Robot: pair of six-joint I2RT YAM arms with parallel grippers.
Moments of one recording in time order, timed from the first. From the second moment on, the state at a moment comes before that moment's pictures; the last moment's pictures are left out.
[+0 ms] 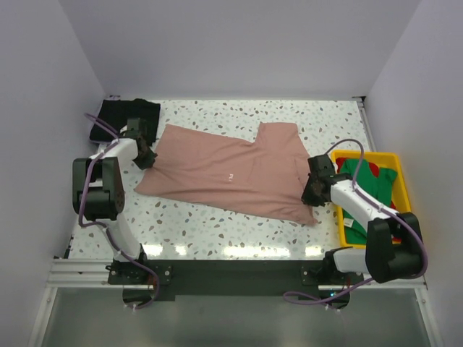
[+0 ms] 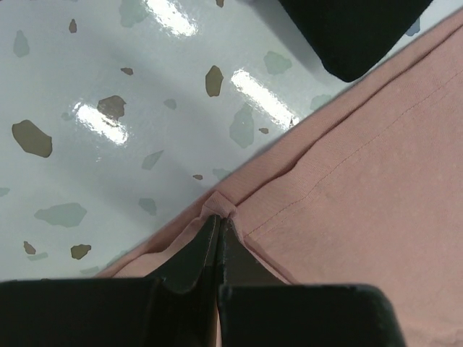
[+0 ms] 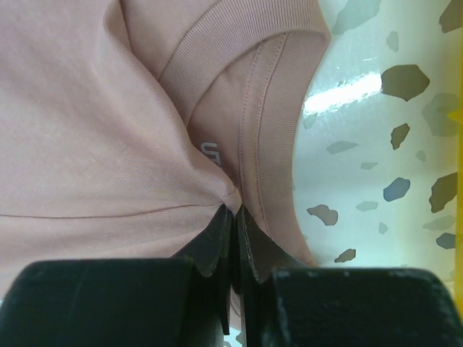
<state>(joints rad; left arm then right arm) 0.05 1.84 1.17 -0.45 -0.20 -0.67 0.21 1.31 0.70 -0.56 0.15 0.60</state>
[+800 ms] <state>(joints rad) 0.08 1.67 1.14 -0.39 -0.08 -0.63 0.30 1.31 0.78 -0.54 0.13 0.53</state>
